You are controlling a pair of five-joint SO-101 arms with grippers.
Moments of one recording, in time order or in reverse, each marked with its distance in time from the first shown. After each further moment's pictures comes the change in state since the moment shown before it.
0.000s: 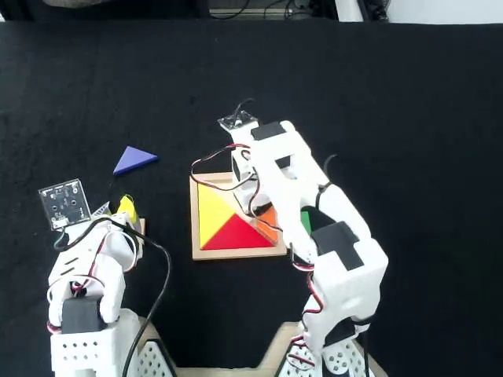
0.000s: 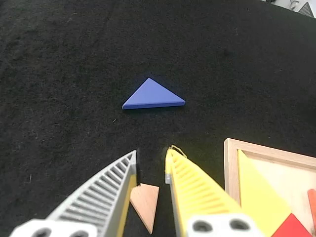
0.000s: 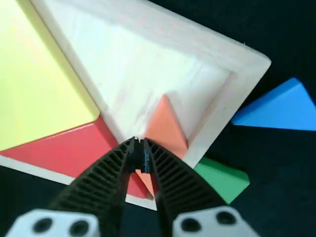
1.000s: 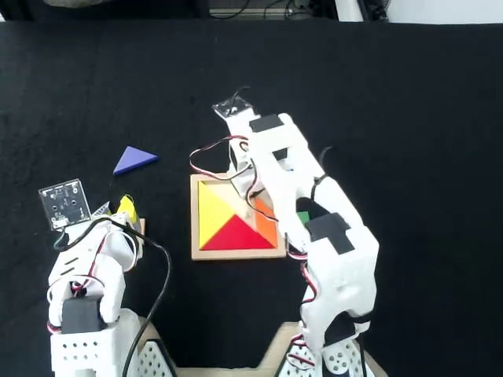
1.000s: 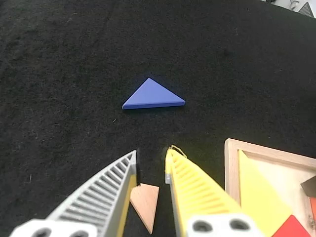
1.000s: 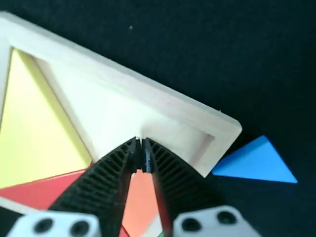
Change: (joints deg) left arm 0.0 0.0 0.0 0.0 0.0; right arm 0.6 6.0 -7.8 -4.7 3.7
